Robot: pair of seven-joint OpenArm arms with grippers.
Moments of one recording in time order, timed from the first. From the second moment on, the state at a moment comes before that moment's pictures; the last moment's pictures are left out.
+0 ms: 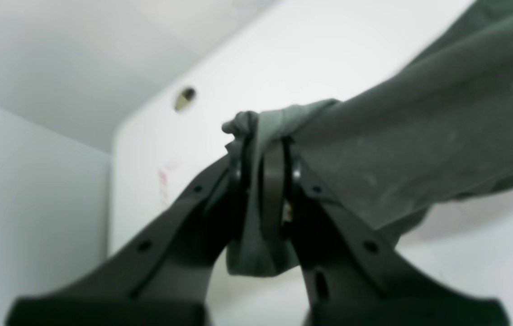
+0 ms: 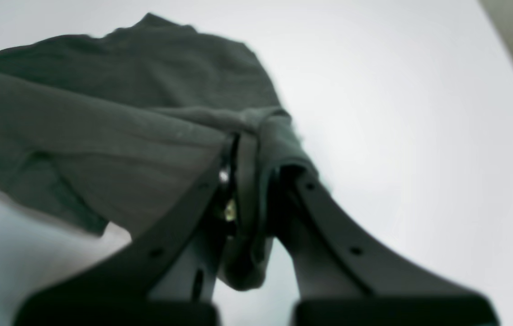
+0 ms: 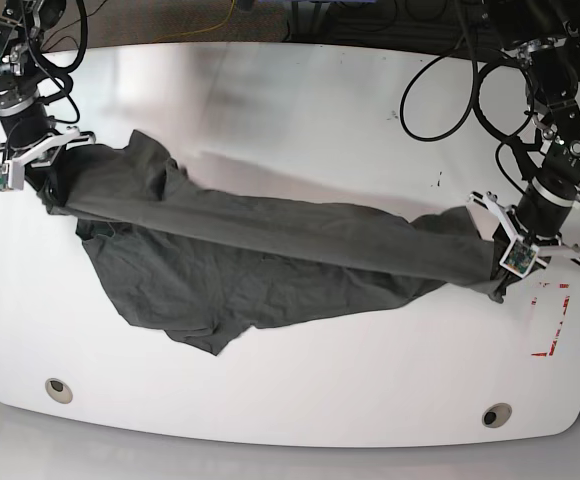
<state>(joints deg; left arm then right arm) 4.6 -14.6 -21.4 111.5 4.0 -42.5 28.4 -27.9 19.0 38.4 113.1 37.0 26.0 -36.8</state>
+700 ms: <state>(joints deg) 25.6 -9.2 -25.2 111.4 4.7 -42.4 28.9 -40.3 16.2 38.2 113.0 37.8 25.8 -43.5</state>
